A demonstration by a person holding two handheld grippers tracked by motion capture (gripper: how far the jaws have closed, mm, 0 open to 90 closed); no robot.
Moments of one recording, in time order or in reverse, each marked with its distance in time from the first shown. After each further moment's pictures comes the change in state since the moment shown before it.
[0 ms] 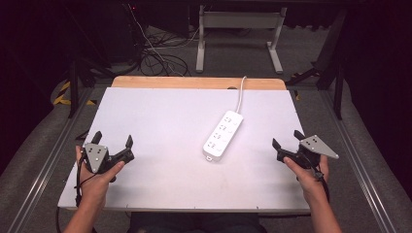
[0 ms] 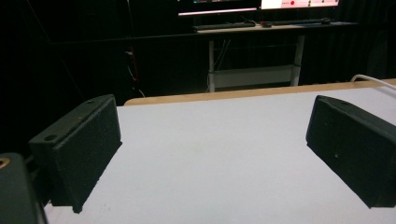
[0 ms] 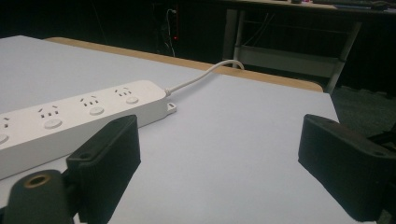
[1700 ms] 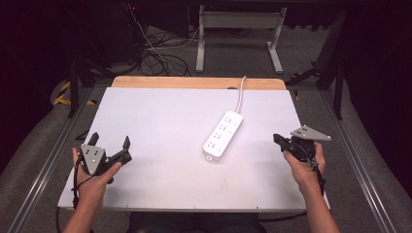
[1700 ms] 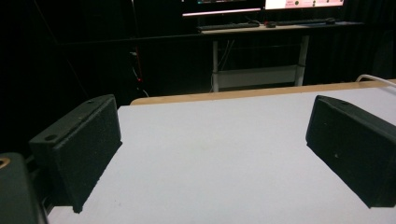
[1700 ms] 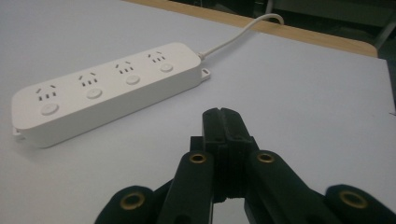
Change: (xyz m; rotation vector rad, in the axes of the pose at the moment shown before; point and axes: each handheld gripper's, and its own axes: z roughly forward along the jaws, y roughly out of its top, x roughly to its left) left arm 0.004 -0.001 -0.006 0.001 0.011 0.003; right arm 0.012 0.035 0.010 0.251 0.127 0.003
